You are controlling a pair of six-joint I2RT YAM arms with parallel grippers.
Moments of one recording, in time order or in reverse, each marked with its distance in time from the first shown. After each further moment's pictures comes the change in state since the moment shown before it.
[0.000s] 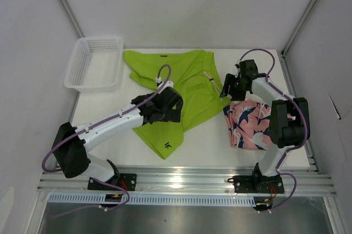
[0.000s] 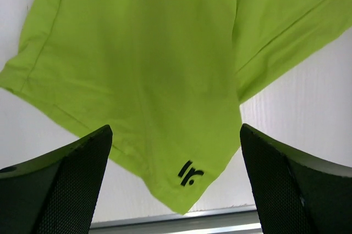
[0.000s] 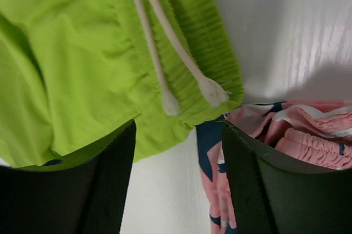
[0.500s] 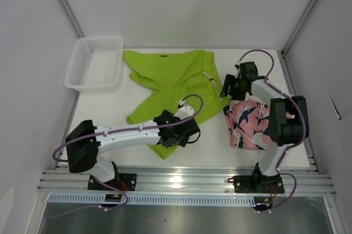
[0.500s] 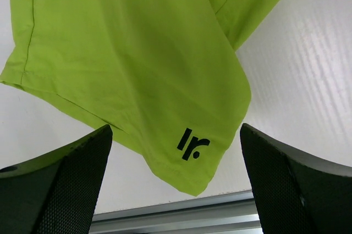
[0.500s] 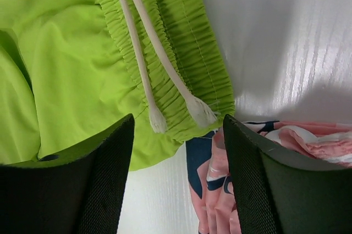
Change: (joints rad) left arm -0.318 0.076 -0.061 -0.060 -0.197 0.025; right arm -0.012 0.026 -0.058 0.111 0.005 -0.033
